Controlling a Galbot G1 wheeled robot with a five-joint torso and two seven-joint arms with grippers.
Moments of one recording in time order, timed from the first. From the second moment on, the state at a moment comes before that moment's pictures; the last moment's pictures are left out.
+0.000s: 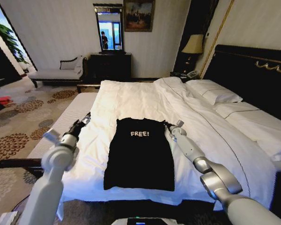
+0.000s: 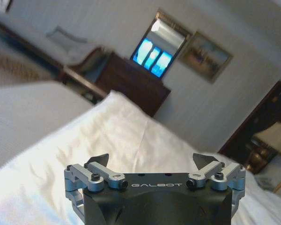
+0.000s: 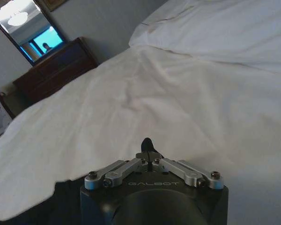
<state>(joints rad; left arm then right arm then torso) 0.96 -1.11 -0.58 -1.95 -1.18 0.41 -0.47 -0.31 1.24 0.08 0.68 1.10 -0.13 0.06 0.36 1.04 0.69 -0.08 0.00</state>
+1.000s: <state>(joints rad) 0.28 -1.39 -0.16 -0.79 -0.83 0.36 -0.14 -0.27 1.28 0.02 0.70 1.05 -0.08 0.06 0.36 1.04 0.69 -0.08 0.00</state>
